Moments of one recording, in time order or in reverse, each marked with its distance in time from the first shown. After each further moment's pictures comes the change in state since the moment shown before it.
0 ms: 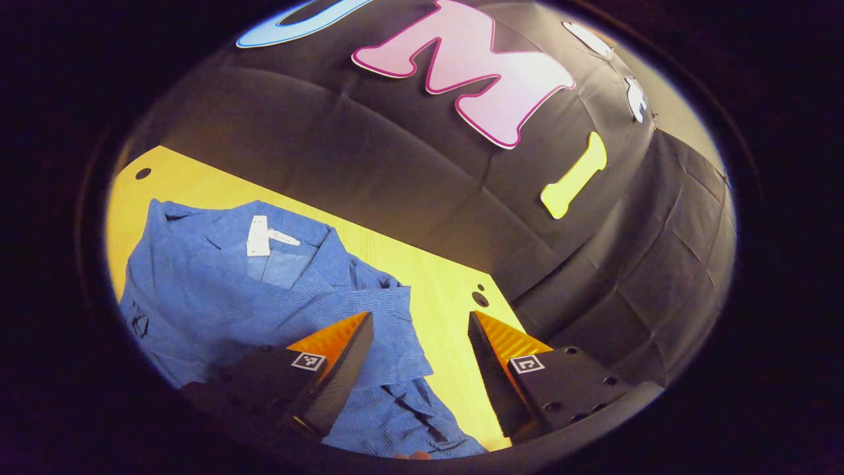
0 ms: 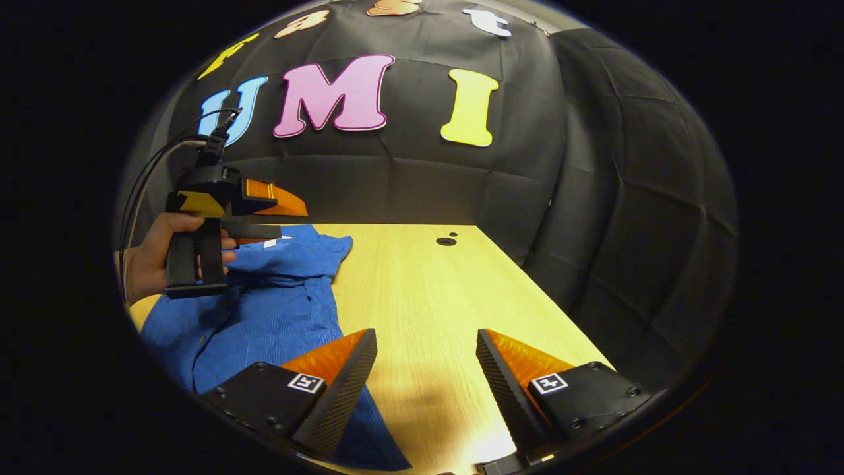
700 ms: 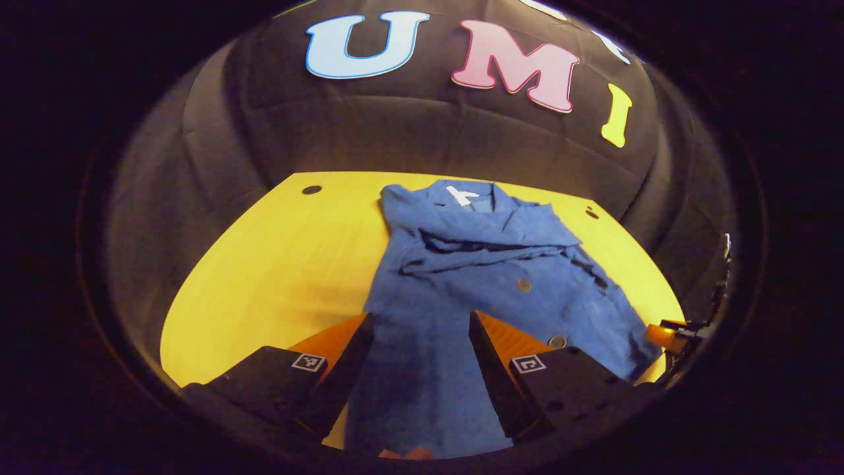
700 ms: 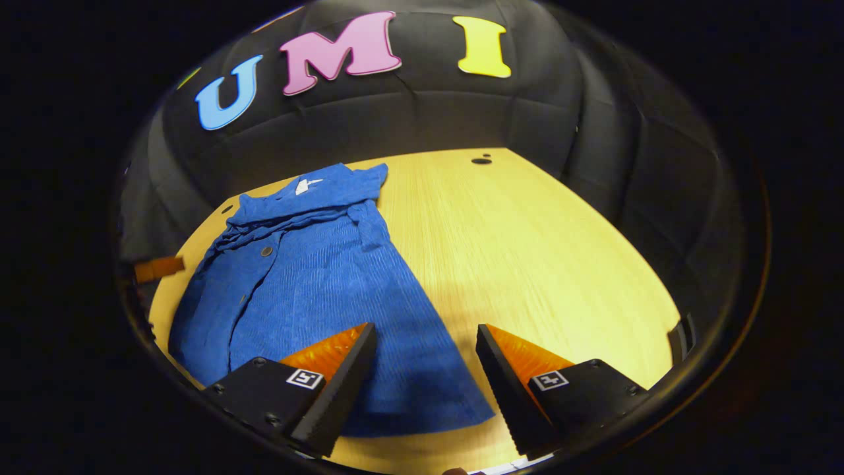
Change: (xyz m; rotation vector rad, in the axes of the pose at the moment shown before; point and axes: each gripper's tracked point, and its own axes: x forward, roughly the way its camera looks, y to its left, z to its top) left arm -0.317 0.200 -0.085 0.283 0.188 0.525; right arm -0.039 0.062 -0.094 0.149 0.354 0.106
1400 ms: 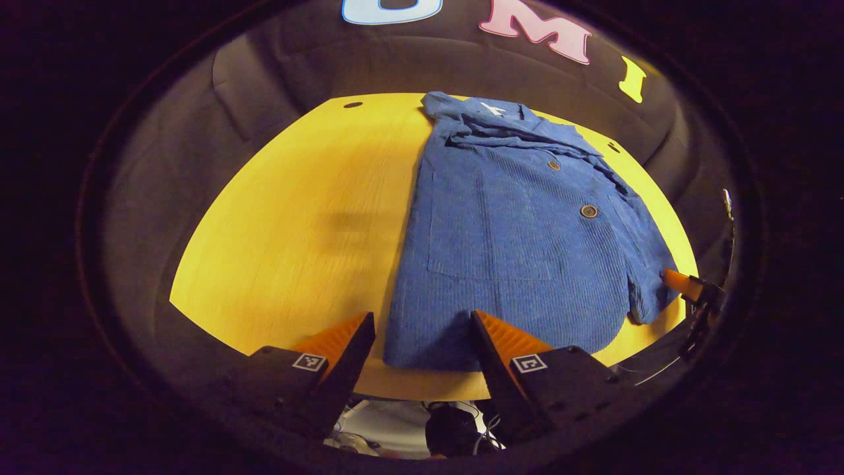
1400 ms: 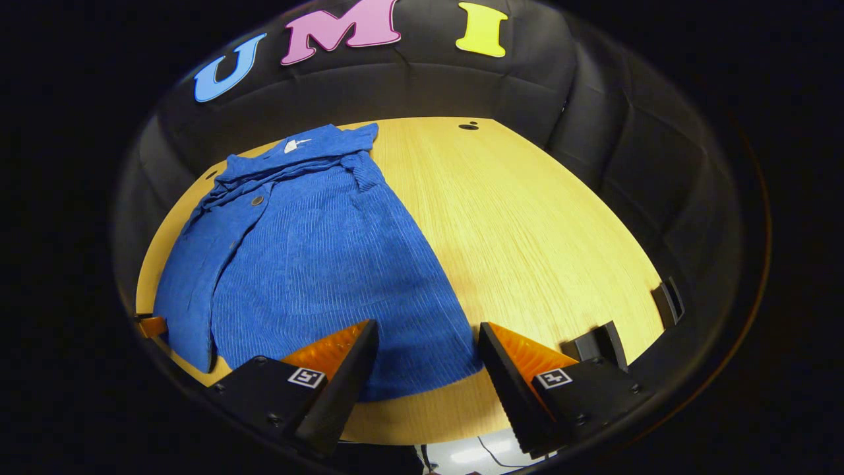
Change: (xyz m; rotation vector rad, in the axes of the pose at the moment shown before) left arm -0.053 0.014 -0.126 -0.025 0.286 0.070; right arm -0.025 0.000 -0.045 -0.047 0.099 -0.118
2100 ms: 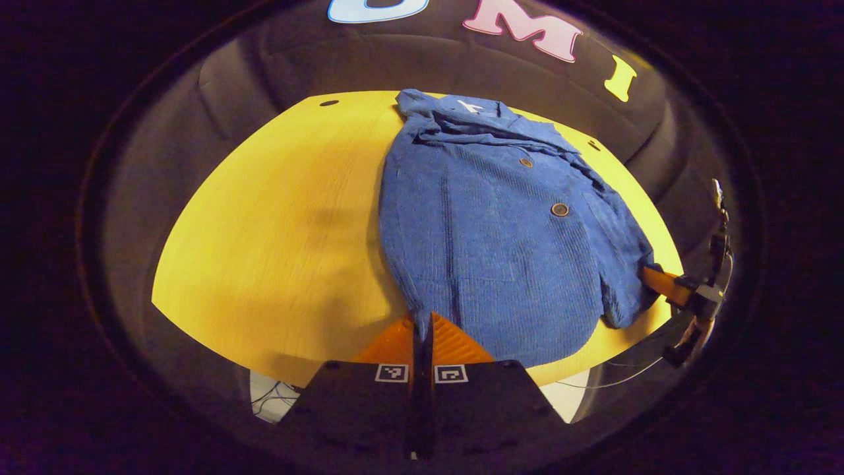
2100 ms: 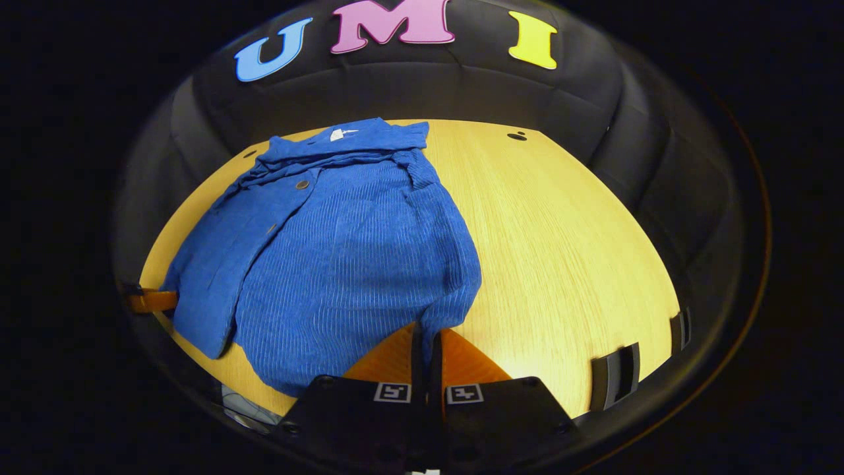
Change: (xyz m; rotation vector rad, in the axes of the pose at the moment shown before) left arm -0.001 -0.041 0.005 -0.051 0.010 -0.157; right arm 0.002 0.040 0.000 -0.112 0.009 0.145
